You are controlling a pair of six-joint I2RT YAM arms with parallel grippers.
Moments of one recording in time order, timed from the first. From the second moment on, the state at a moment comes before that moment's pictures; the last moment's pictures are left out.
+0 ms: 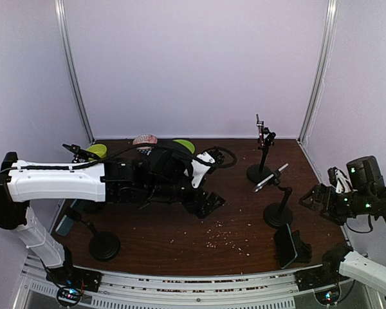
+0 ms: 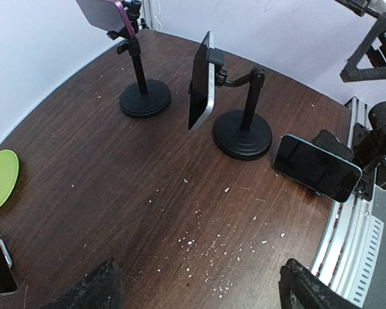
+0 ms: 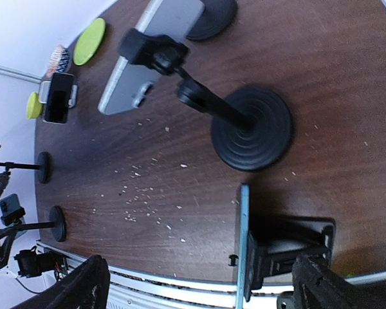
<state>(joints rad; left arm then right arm) -1.22 1.58 1.30 -0.30 -0.15 -0.15 0.41 0.55 0.86 -1.13 -0.12 0.74</state>
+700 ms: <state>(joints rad) -1.22 1.58 1.27 -0.28 -0.21 -0.22 0.82 0.57 0.75 -1.31 -0.10 1.10</state>
